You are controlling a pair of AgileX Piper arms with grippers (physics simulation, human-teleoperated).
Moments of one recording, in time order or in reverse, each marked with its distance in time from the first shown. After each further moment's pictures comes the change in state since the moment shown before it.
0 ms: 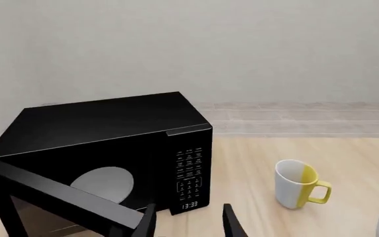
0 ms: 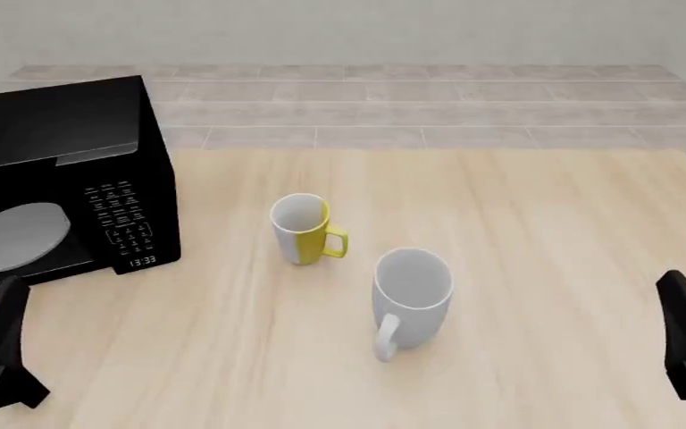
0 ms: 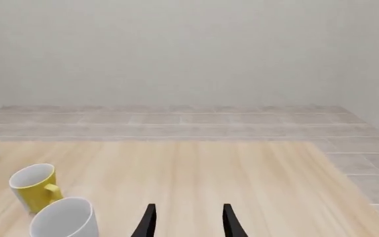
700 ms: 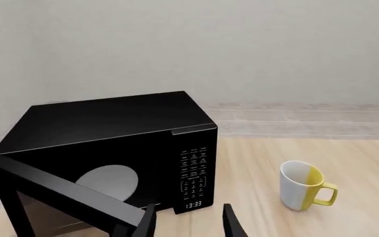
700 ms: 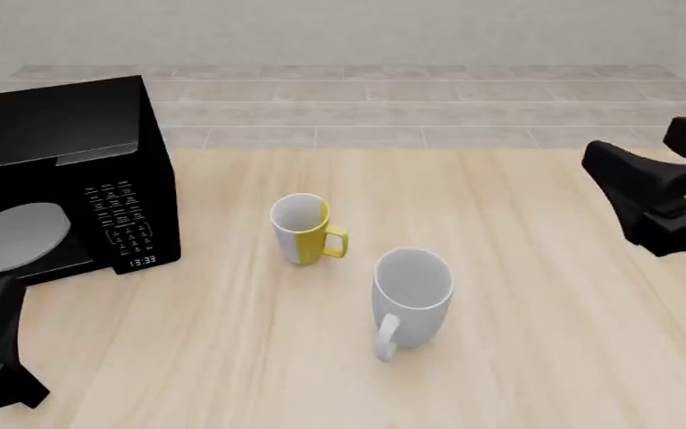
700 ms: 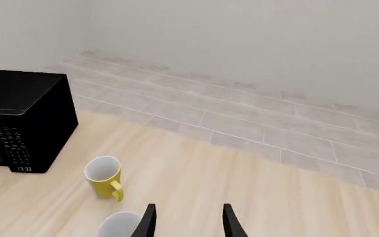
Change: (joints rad) left arm 0.024 -0.001 0.003 -0.001 -0.003; right arm 0.317 0.558 -0.521 0.142 -0.080
